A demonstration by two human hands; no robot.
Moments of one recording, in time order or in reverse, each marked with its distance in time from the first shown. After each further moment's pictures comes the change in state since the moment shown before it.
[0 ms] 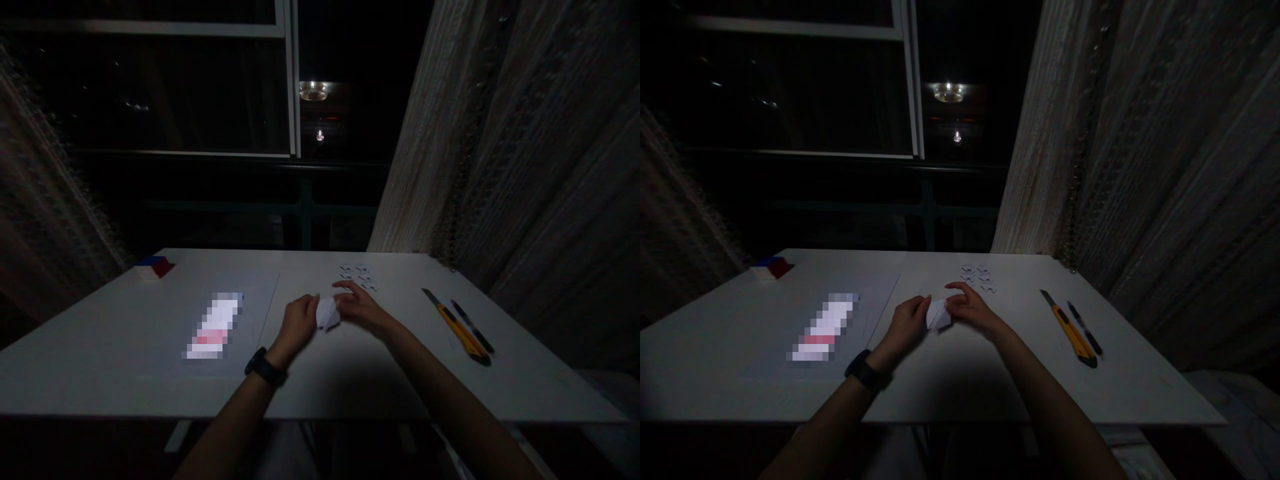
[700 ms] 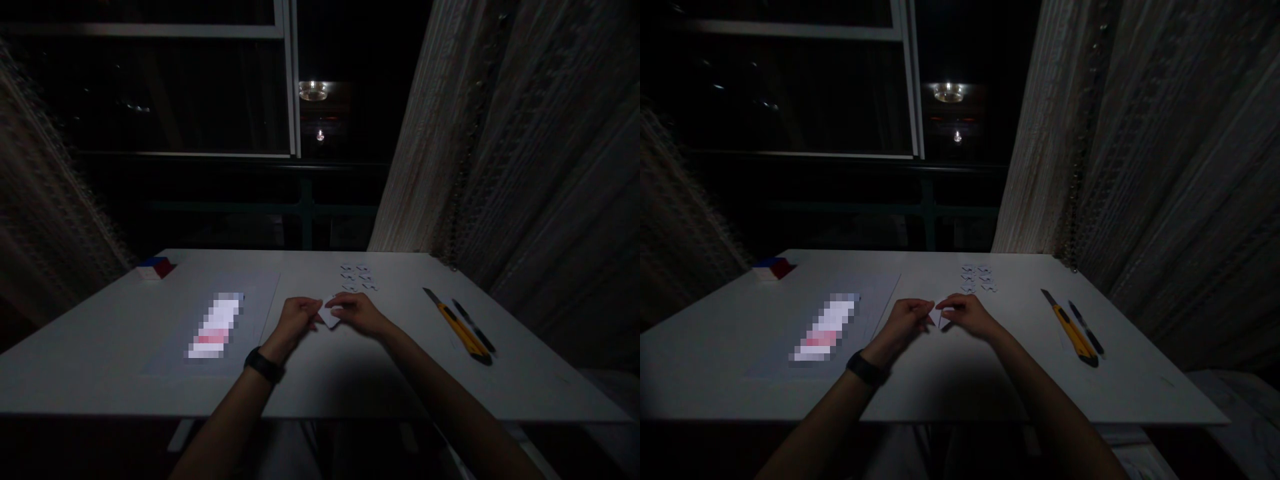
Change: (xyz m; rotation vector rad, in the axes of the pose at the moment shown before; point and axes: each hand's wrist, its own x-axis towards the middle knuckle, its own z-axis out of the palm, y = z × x) left_hand 0.000 0.002 -0.005 -0.654 -0.163 -0.389; right_hand 0.001 0.004 0.004 -0.465 -0.046 -0.253
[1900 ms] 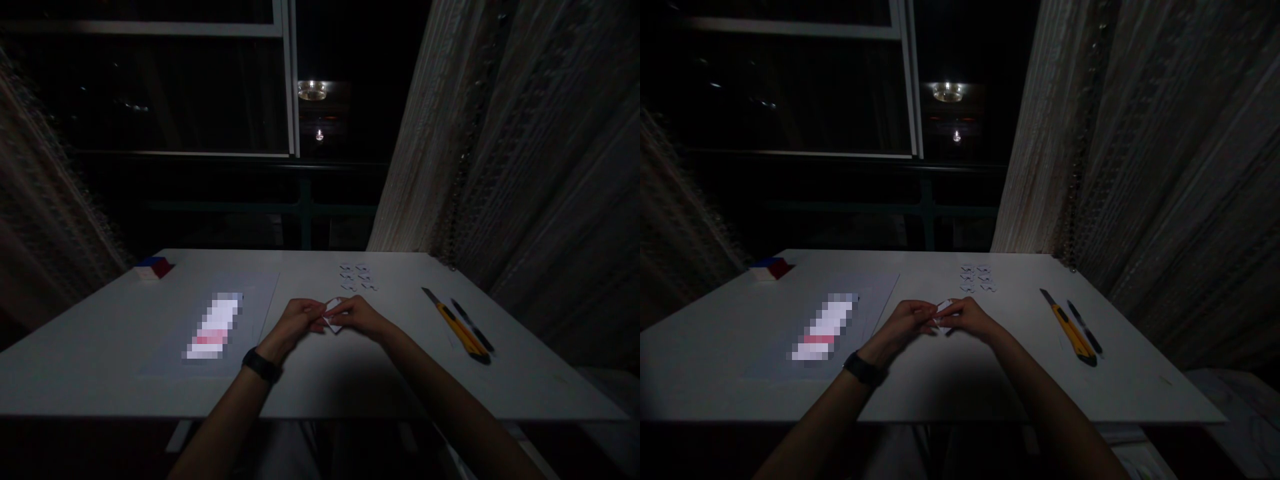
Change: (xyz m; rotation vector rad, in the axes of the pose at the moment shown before) left_hand 0.000 -0.003 -0.002 -0.172 -0.205 -0.063; right_hand -0.002 0.004 0.001 0.183 -0.106 0.092
